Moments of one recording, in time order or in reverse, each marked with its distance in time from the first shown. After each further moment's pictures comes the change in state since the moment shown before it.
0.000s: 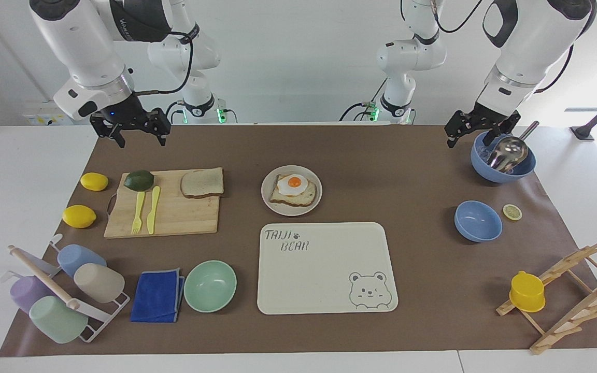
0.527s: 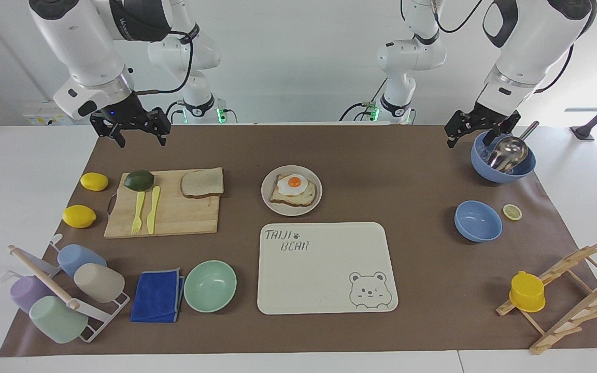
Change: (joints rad) left arm 0.000 0.000 0.000 0.000 0.000 0.000 0.000; right arm 0.000 -0.002 -0.001 0.000 0.003 0.000 0.007
